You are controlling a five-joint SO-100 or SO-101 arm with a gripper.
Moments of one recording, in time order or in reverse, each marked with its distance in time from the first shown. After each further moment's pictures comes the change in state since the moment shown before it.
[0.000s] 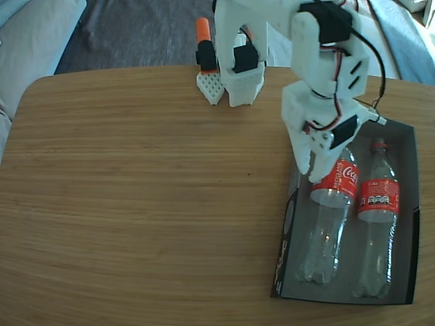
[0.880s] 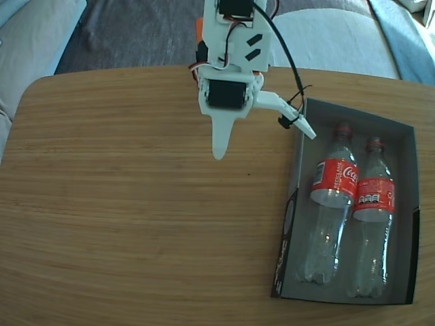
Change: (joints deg) arm 24.9 41.0 41.3 -14.4 9.7
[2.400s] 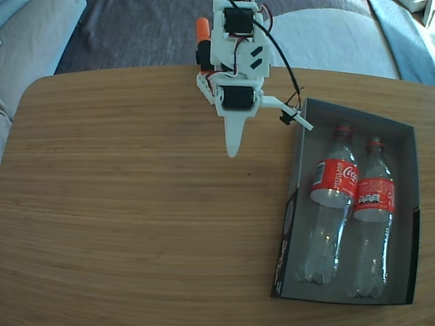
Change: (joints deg) arm -5.4 38.1 31.6 0.9 -0.2
